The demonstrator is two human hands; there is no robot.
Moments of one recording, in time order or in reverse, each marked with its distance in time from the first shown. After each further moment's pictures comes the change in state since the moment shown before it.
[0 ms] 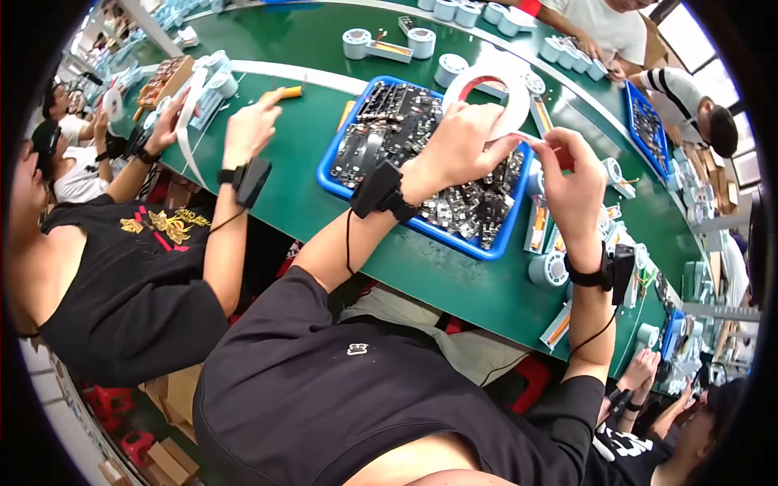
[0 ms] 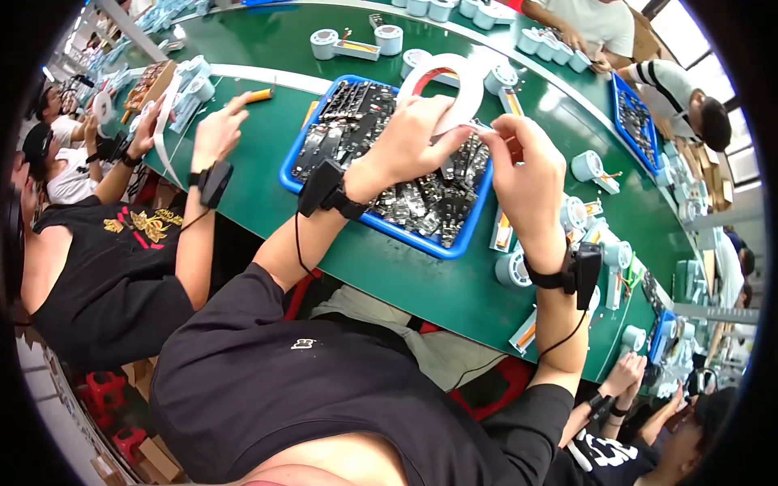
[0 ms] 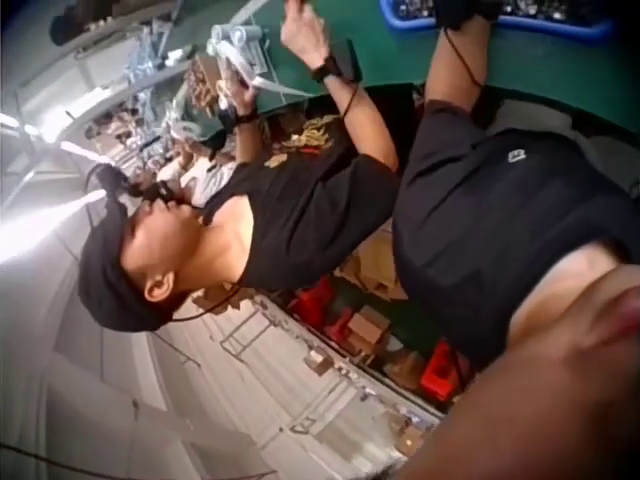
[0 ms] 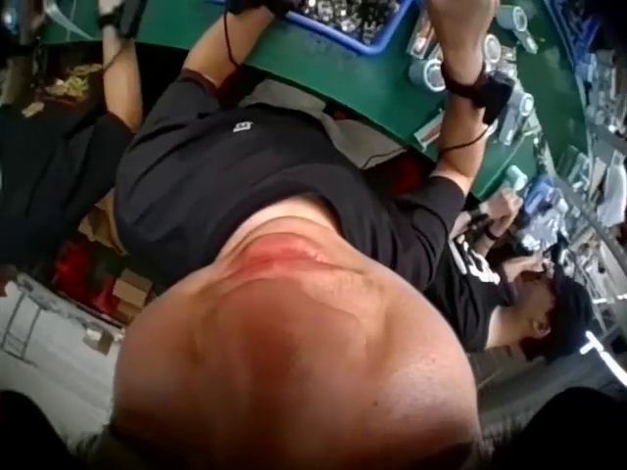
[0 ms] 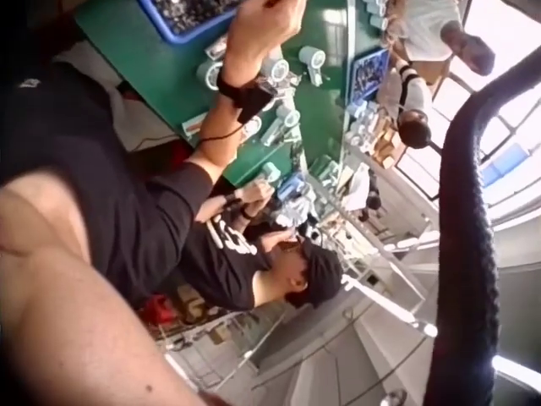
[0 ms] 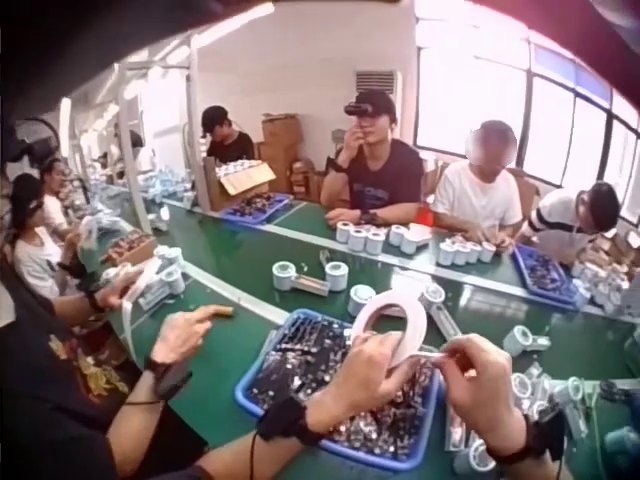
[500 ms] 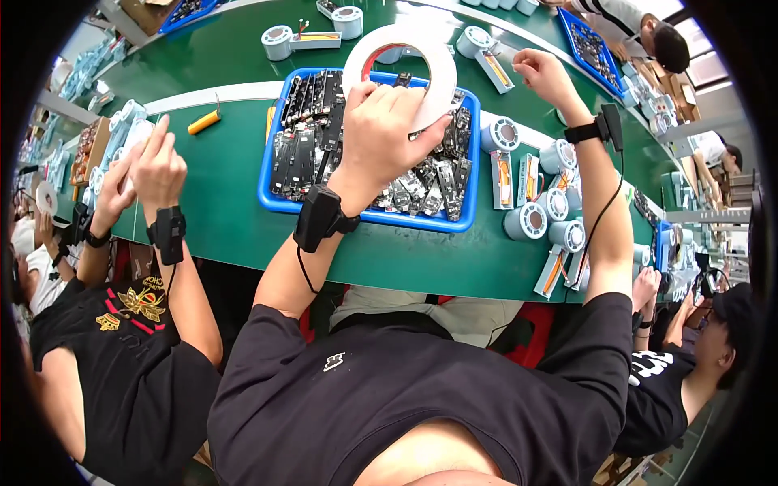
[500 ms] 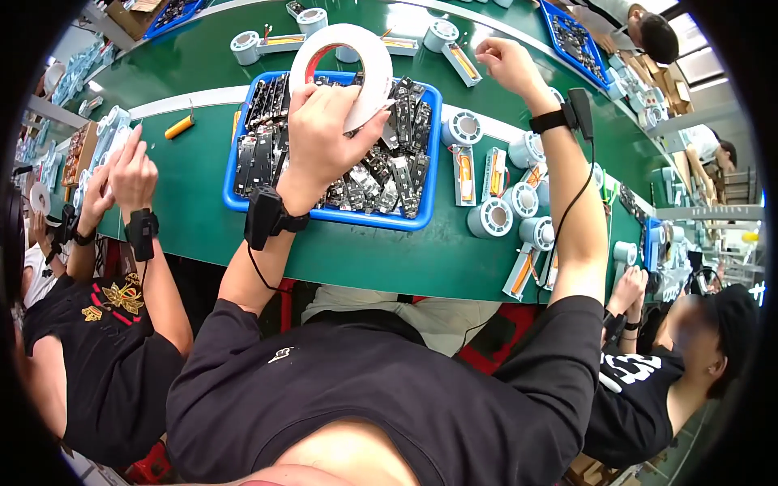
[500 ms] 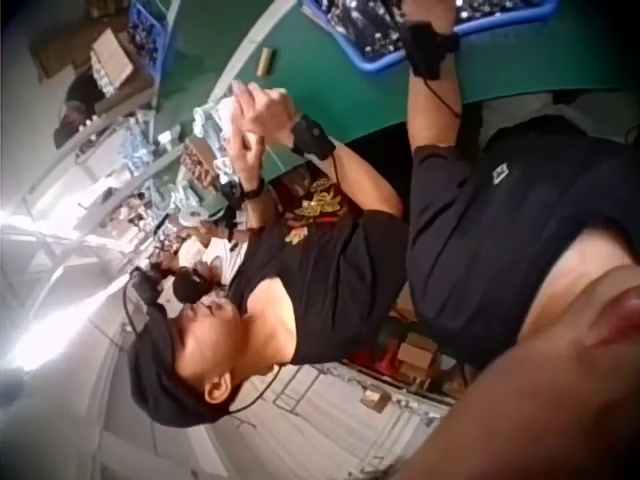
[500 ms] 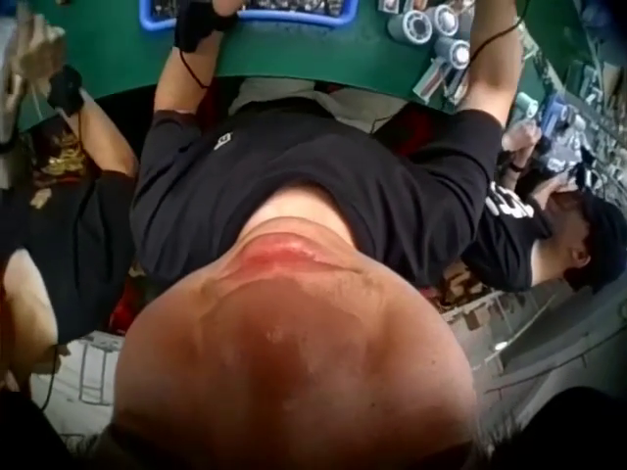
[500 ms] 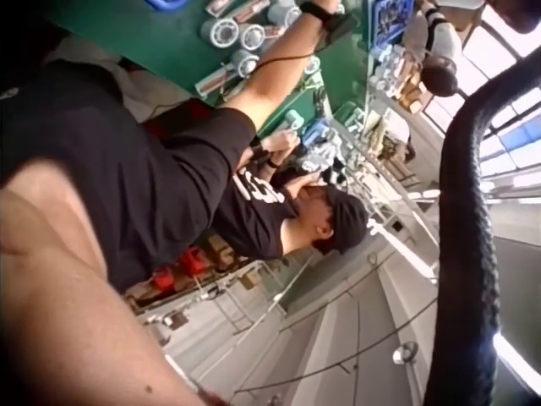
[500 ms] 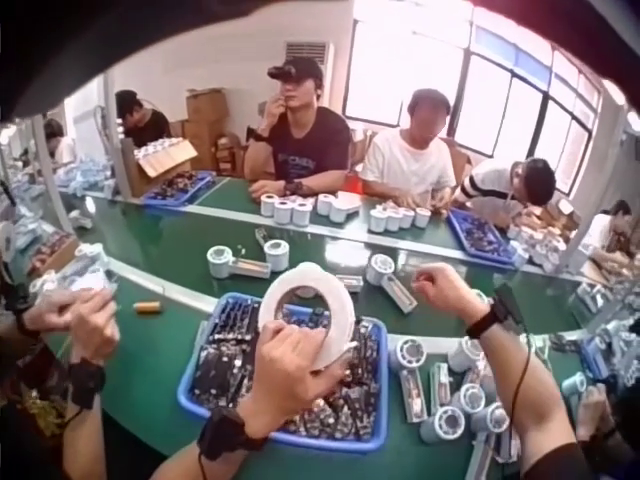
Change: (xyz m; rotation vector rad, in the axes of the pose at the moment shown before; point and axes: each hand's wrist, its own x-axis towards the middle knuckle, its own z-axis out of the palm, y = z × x) left_hand -0.011 -0.005 -0.010 0.231 0.130 0.220; right_hand 0.074 0.208 -0.040 -0.027 -0.256 0.393
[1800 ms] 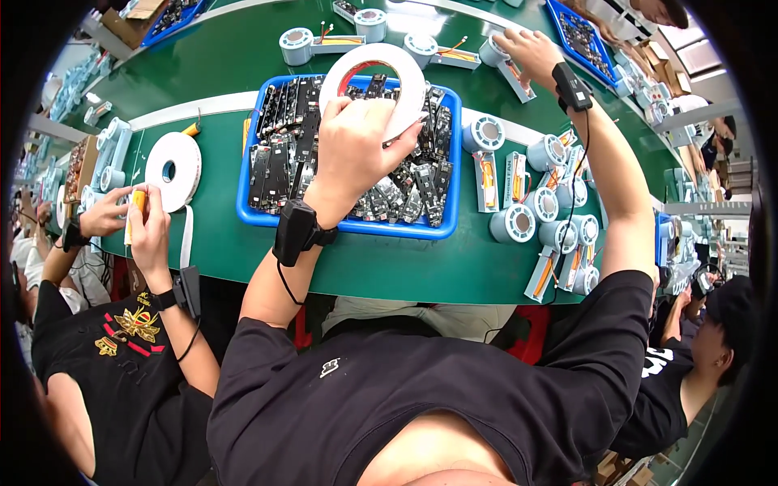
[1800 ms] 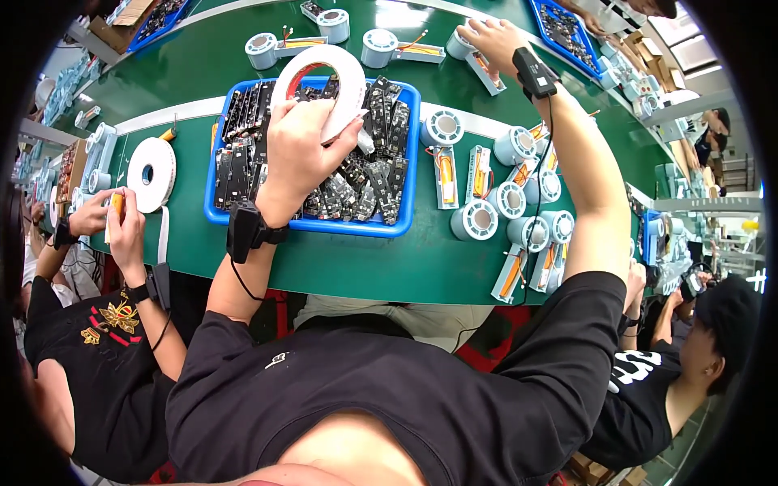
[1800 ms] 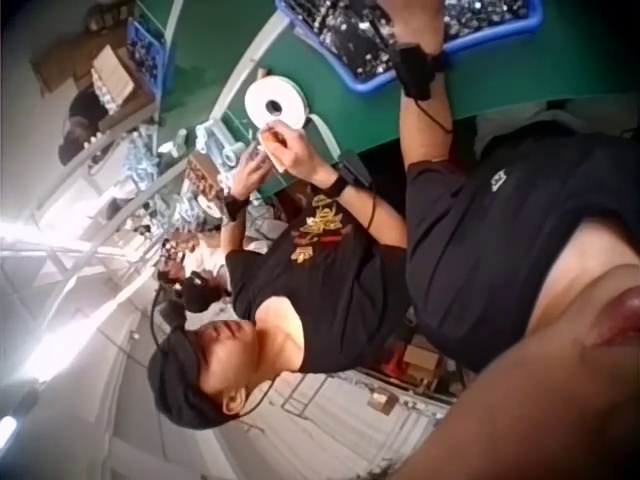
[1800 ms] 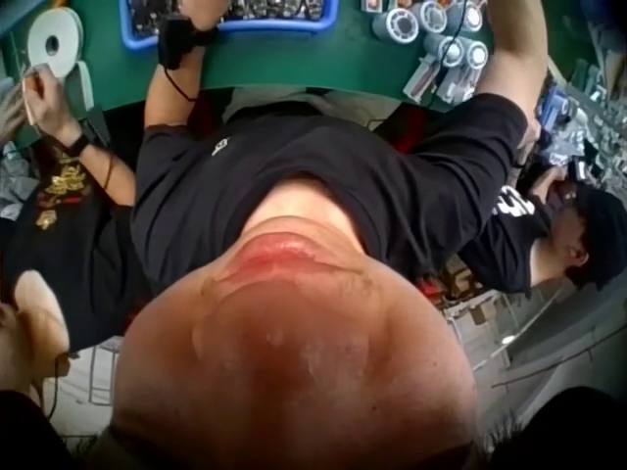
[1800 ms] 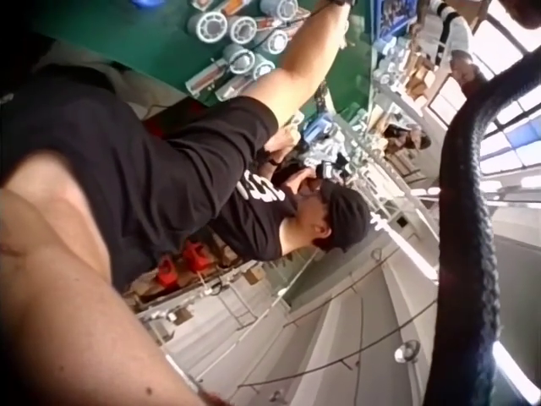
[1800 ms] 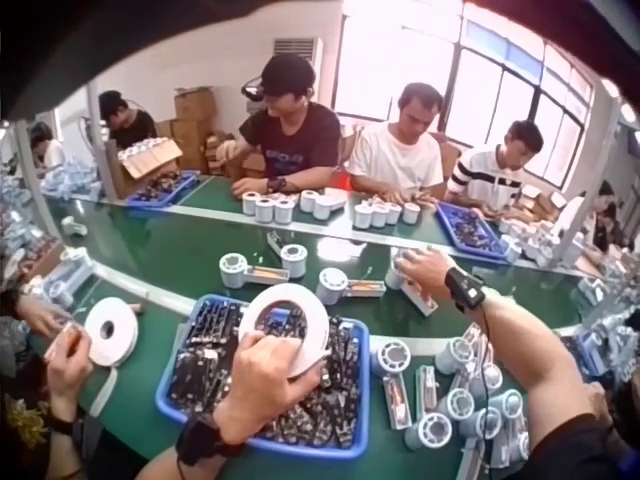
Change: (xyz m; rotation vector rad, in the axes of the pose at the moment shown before) left_hand -0.011 -0.003 0.007 0.032 -0.135 -0.054; right_hand 0.032 0.035 -0.018 -1.343 -0.071 -0.793
